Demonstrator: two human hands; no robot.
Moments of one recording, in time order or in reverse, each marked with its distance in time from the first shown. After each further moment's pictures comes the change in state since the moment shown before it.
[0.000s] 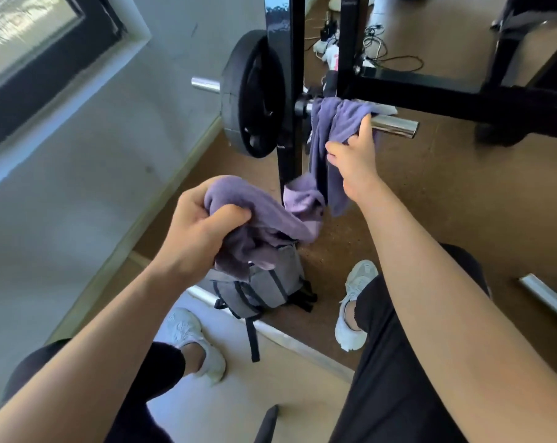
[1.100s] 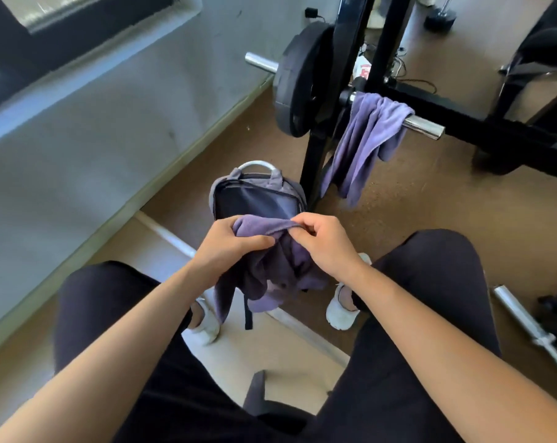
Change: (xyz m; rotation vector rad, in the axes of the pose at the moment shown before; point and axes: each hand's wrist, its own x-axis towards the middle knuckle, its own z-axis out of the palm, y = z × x) left_hand -0.103 -0.071 -0.038 0.004 0.077 -0.437; right_hand -0.221 0.030 0.041 -0.438 -0.539 -0.252
